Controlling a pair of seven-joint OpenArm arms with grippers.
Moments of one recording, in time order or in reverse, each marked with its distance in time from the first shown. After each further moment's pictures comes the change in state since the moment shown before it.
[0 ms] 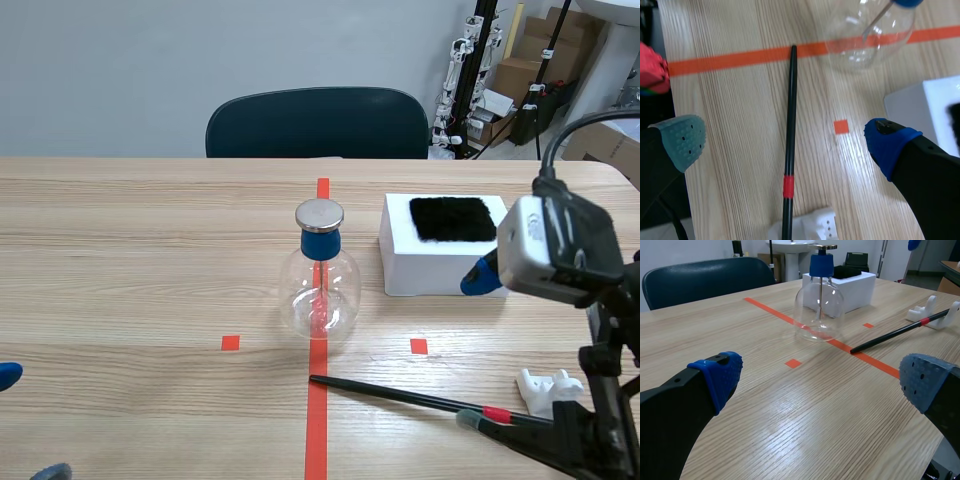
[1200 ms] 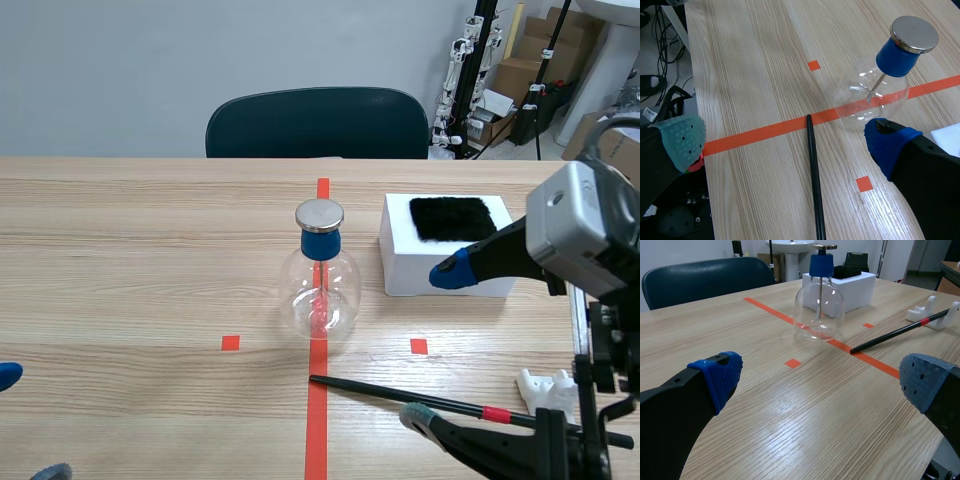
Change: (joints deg) left arm 0.0 0.0 0.0 0.0 0.0 0.0 0.0; right arm -9.7 -6.1 6.3 0.5 0.2 -0.3 11.9
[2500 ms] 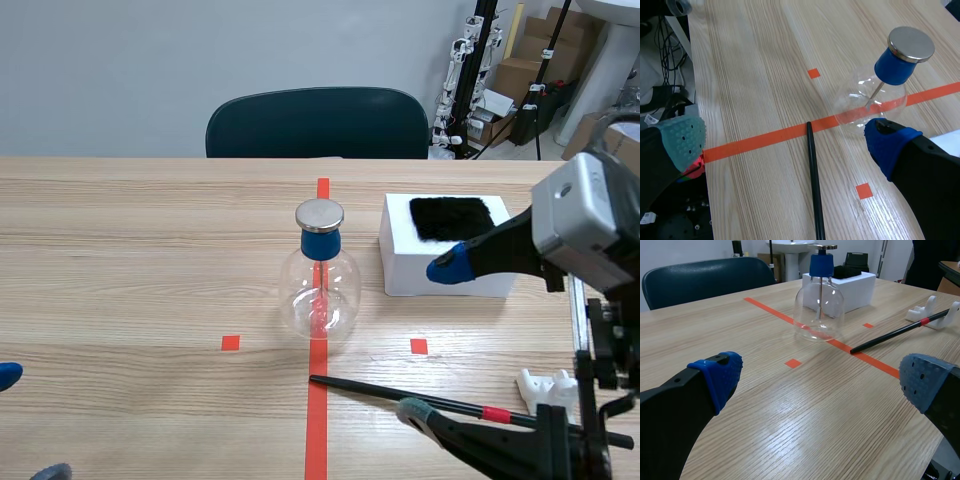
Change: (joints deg) left arm 0.0 0.0 0.0 0.0 0.0 0.0 0.0; right arm 0.0 0.0 0.0 0.0 0.0 0.0 2.1
